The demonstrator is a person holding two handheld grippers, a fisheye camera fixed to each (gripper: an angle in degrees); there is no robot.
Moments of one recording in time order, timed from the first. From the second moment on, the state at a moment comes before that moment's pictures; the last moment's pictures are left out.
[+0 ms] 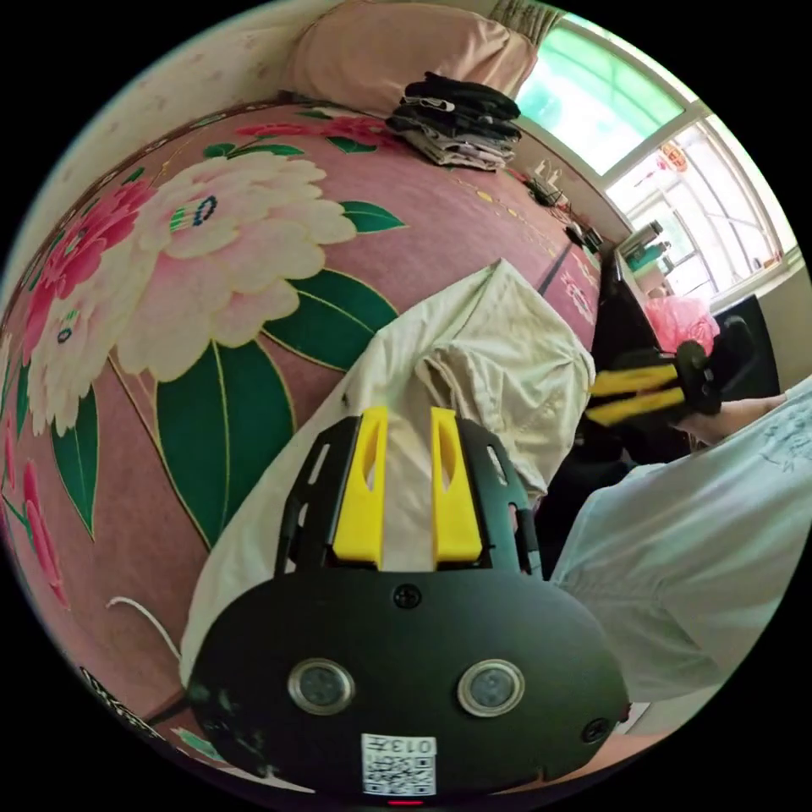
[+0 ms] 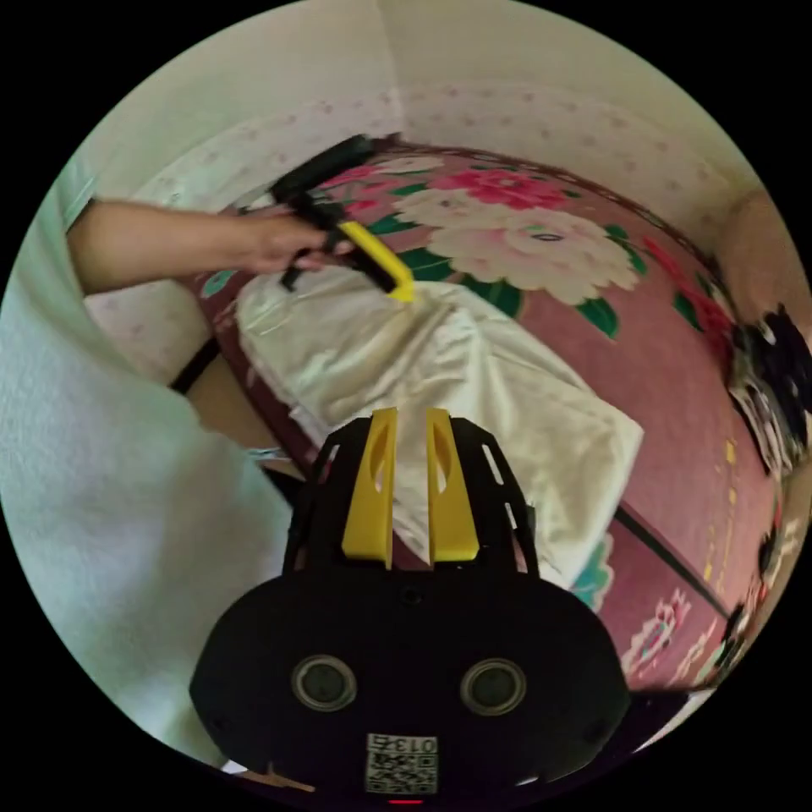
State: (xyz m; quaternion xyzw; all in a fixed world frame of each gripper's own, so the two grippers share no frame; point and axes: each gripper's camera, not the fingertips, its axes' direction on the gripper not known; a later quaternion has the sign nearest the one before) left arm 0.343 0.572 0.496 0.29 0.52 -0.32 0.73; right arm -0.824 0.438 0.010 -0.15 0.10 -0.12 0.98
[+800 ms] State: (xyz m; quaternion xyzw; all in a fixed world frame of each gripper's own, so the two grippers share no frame) left arm 0.494 0.415 0.399 0.17 0.36 -0.31 0.86; right arm -0.766 0.279 -0.116 -0.20 0.23 -0.12 0.94
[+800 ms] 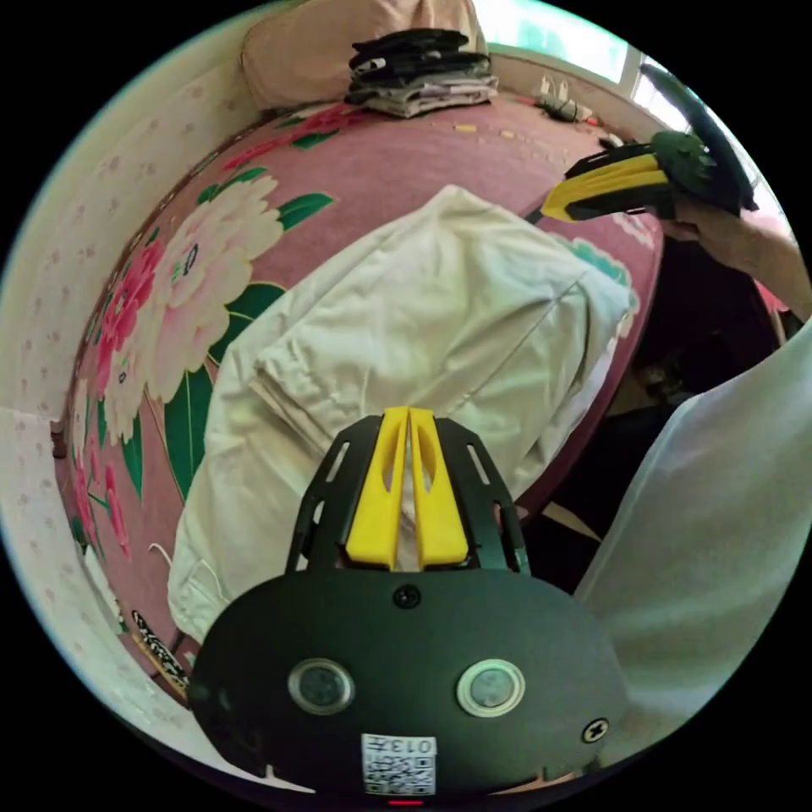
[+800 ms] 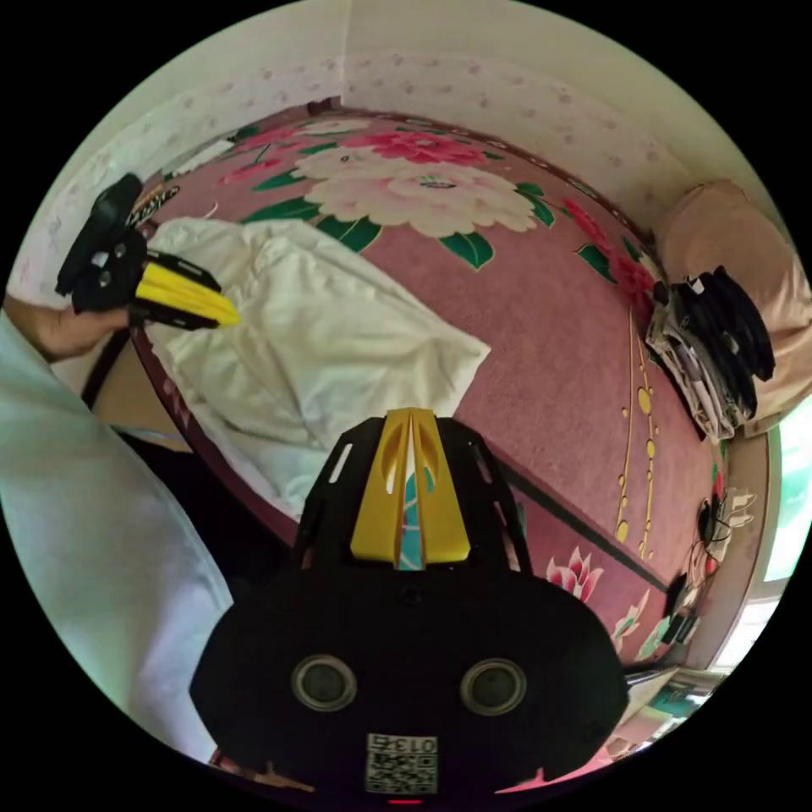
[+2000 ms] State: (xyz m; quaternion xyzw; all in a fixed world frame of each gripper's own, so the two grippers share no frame) left arm 0.761 0.757 0.647 0.06 0.45 -0.85 0.25; right arm -1.166 -0.138 0.408 -0.34 -0.12 -0.41 0.84
